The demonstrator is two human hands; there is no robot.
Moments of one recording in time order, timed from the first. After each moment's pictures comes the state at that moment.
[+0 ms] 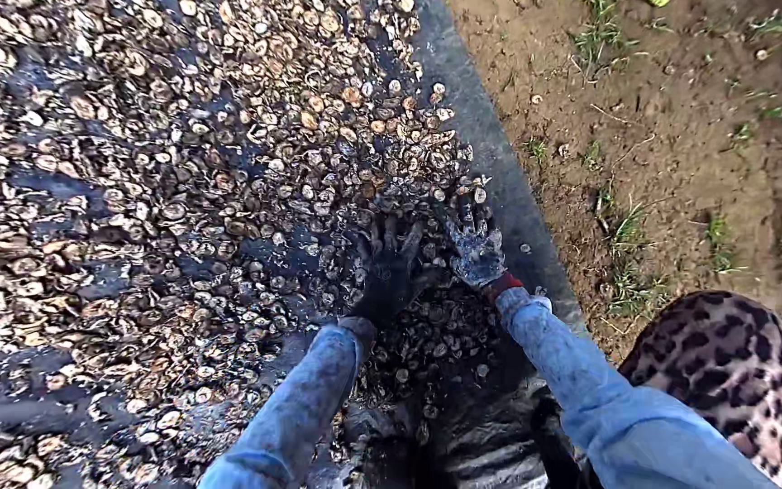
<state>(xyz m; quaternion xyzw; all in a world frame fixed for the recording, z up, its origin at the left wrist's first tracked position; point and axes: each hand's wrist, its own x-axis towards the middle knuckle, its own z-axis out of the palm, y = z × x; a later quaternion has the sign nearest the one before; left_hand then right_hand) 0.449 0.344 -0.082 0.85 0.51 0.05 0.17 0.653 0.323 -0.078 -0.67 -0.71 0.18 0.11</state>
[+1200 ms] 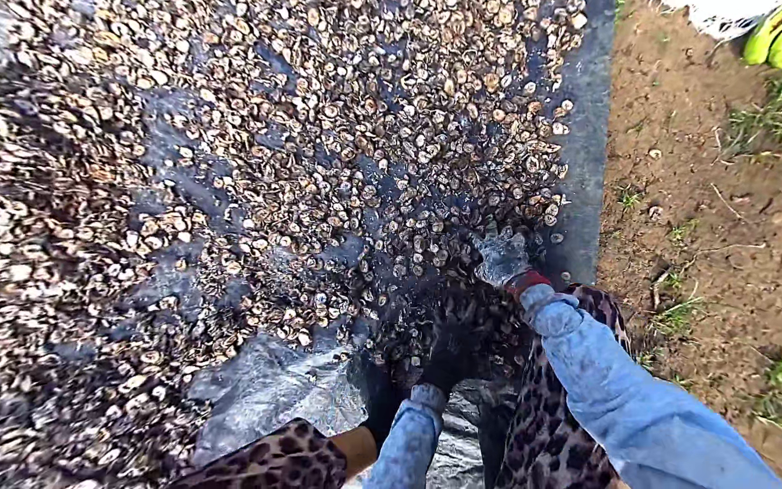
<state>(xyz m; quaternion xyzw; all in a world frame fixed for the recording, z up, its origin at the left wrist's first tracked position) 0.550 0.151 -0.049 0.66 0.65 -0.06 0.37 0.642 0.331 -0.033 -0.49 -0.82 0.28 -0.11</state>
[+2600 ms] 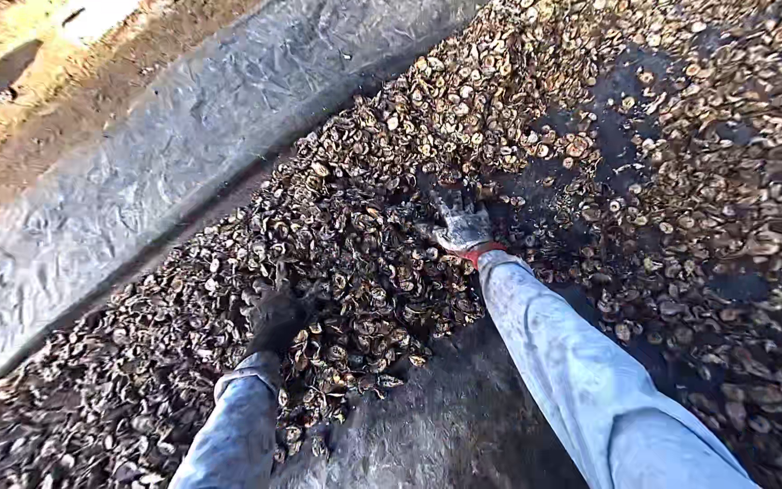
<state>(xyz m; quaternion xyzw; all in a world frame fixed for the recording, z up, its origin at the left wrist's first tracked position) -0.014 -0.424 -0.002 -0.05 0.99 0.00 0.12 0.013 -0.066 -0.038 -0.12 -0.96 0.26 -0.01</state>
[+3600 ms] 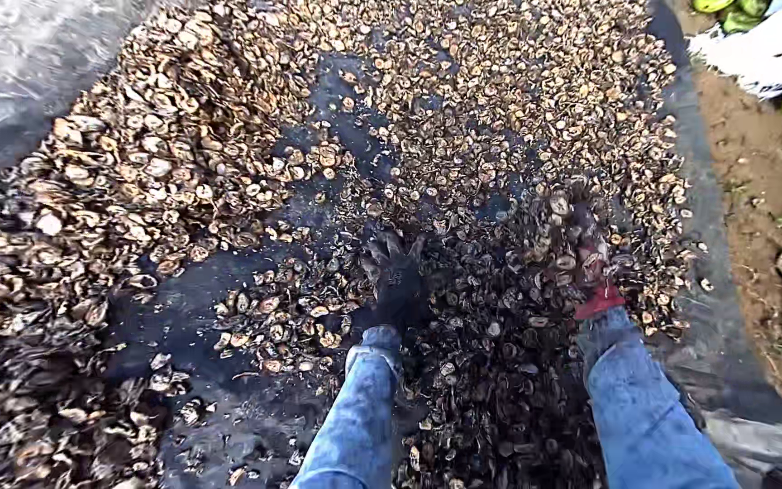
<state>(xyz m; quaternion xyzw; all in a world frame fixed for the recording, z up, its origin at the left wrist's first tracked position) 0.174 0.001 -0.058 0.56 0.81 0.09 0.16 0.453 0.074 -0.018 -0.68 -0.60 0.37 0.21</state>
